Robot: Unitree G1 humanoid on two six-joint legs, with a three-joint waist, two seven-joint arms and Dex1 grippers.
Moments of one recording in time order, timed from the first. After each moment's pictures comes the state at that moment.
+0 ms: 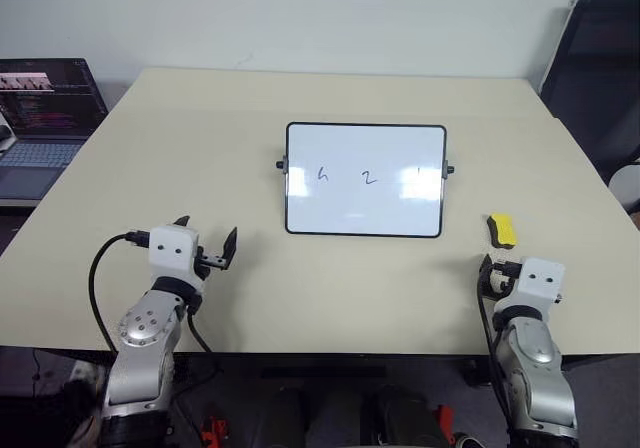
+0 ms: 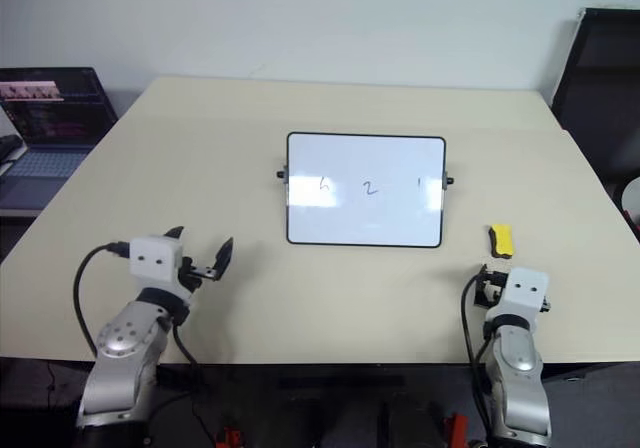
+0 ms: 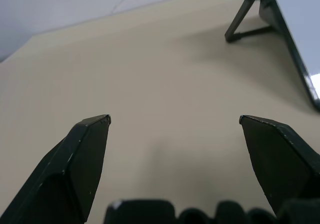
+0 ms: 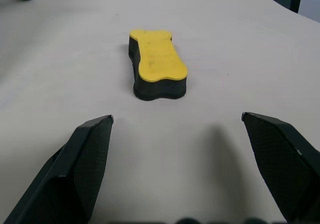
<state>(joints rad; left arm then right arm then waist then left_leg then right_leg) 0.01 0.38 0.24 -0.13 -0.12 0.12 -0.29 0.08 -0.08 -0.23 -0.21 0.02 0.25 -0.10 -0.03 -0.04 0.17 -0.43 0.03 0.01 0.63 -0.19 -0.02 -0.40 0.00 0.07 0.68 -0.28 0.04</state>
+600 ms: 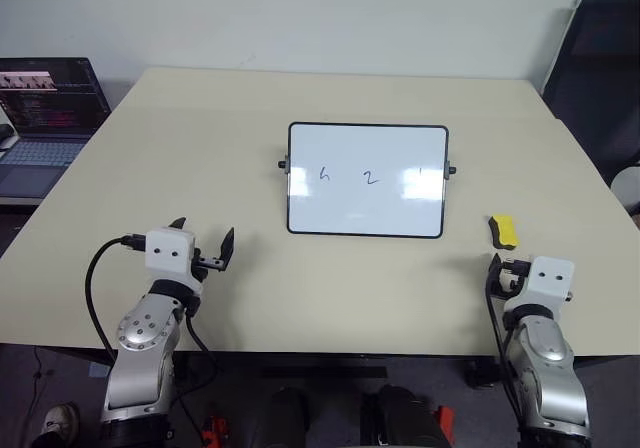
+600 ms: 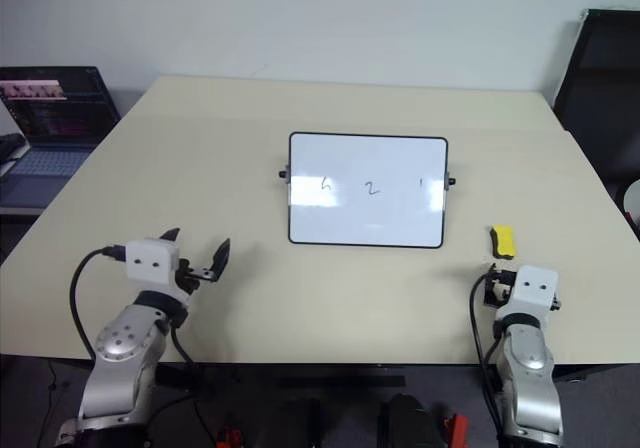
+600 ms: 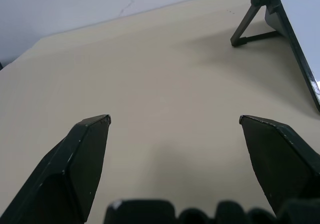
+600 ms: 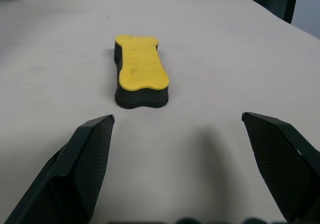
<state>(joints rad) 0.00 0.36 0.24 -0.13 -0.11 0.10 -0.27 0.06 -0.13 -0.26 -0.20 0.02 0.27 -0.09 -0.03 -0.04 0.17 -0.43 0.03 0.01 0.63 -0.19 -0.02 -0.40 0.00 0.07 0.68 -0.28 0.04</state>
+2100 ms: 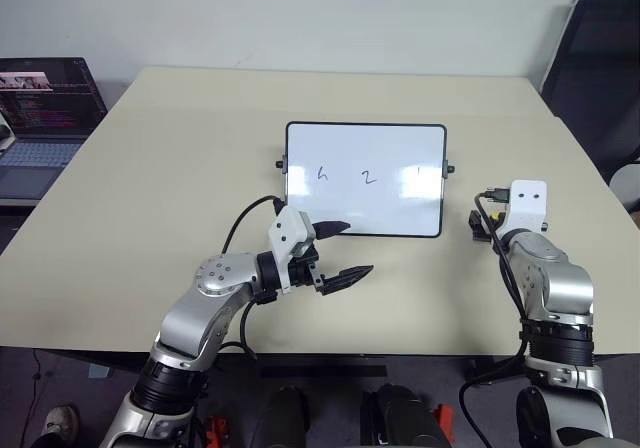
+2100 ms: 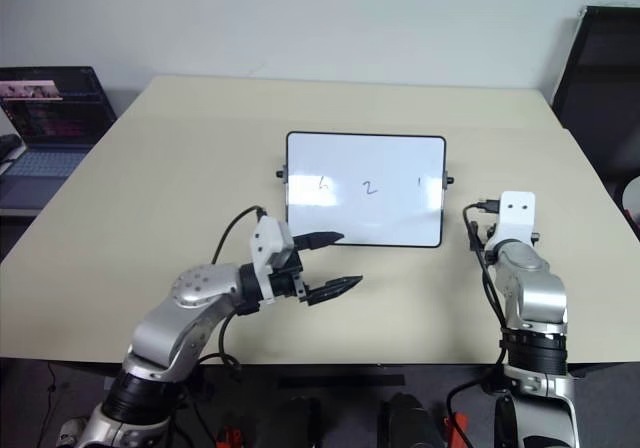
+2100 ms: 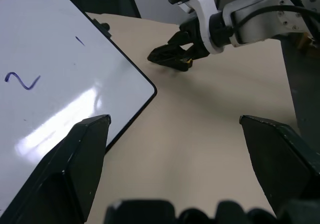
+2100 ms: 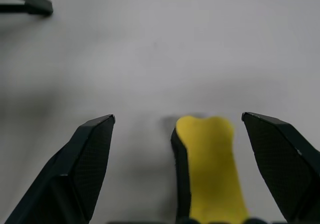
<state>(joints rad) -0.28 0.45 -0.16 -0.28 -0.38 0.38 -0.86 -0.46 -0.29 -0.25 -0.01 0.10 0.86 -0.01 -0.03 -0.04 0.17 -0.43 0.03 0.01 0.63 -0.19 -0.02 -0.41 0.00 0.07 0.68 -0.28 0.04</state>
